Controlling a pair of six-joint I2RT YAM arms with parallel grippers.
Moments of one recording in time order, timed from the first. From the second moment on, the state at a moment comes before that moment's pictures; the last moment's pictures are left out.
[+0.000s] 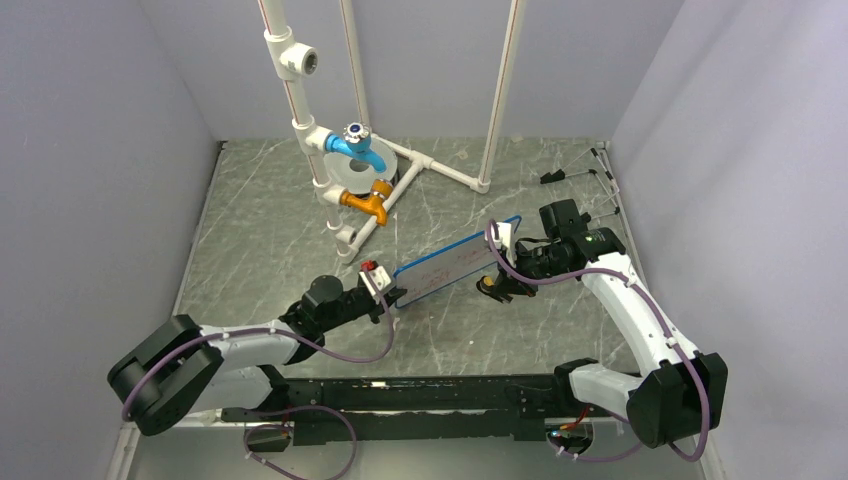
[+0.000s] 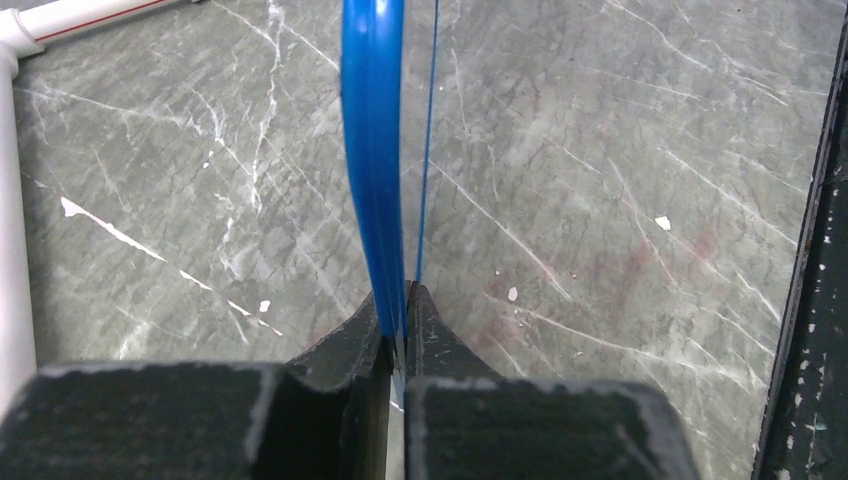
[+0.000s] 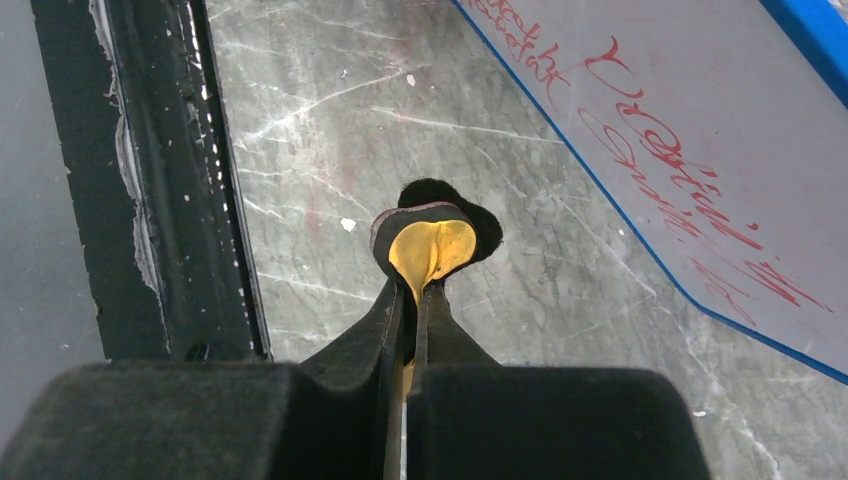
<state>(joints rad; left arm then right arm) -0.78 1.19 0.23 0.79 0.25 0.09 0.25 1.14 0.96 -0.99 -0.79 -0.93</state>
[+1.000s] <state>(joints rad) -0.78 1.19 0.35 0.74 0.32 0.03 0.25 1.14 0.96 -1.00 -0.79 -0.94</state>
